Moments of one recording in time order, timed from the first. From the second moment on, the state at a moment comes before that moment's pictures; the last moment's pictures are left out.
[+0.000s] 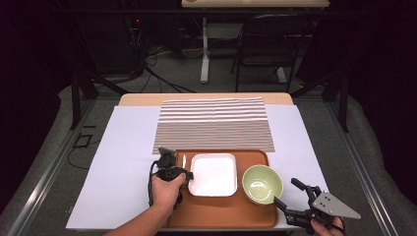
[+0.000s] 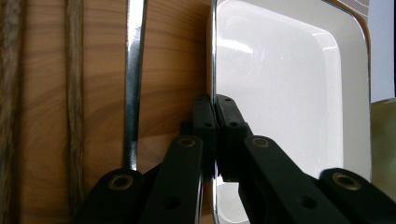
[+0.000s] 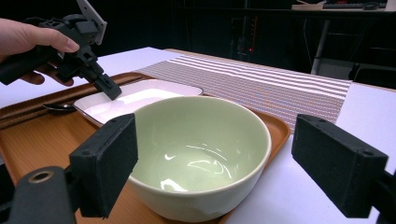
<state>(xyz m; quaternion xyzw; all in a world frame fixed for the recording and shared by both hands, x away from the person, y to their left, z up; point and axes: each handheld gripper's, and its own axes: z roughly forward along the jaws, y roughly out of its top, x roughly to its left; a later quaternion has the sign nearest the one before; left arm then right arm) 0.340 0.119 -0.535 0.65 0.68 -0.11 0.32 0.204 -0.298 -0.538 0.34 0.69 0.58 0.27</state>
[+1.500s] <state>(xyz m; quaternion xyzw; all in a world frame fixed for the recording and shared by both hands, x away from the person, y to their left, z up) 0.328 0.124 -0.534 0.65 0.68 -0.10 0.33 0.205 -0.299 -0.539 0.34 0.69 0.58 0.27</state>
